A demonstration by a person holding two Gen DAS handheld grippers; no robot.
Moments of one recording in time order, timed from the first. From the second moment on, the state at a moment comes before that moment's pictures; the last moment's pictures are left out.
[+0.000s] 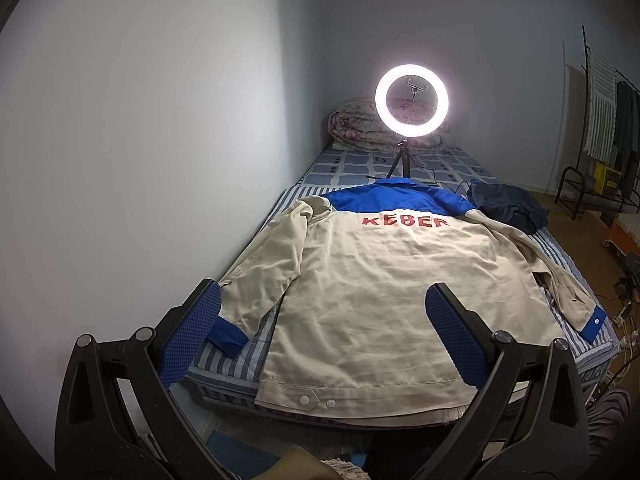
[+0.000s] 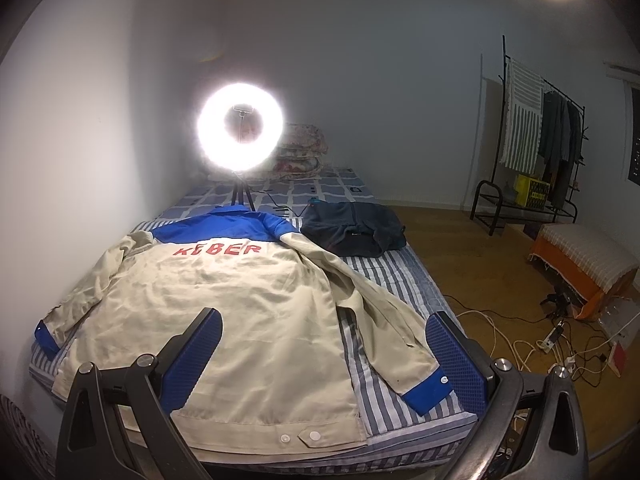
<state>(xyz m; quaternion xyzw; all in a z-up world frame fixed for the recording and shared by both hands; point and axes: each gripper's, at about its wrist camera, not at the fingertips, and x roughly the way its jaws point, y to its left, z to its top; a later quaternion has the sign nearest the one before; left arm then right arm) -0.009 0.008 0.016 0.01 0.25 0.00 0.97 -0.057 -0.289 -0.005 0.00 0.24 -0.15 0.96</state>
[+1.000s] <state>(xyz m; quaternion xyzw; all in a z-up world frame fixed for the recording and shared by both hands) -0.010 0.017 0.015 0.01 0.25 0.00 0.97 -0.053 -0.284 -0.001 0.00 0.24 -0.15 0.96</state>
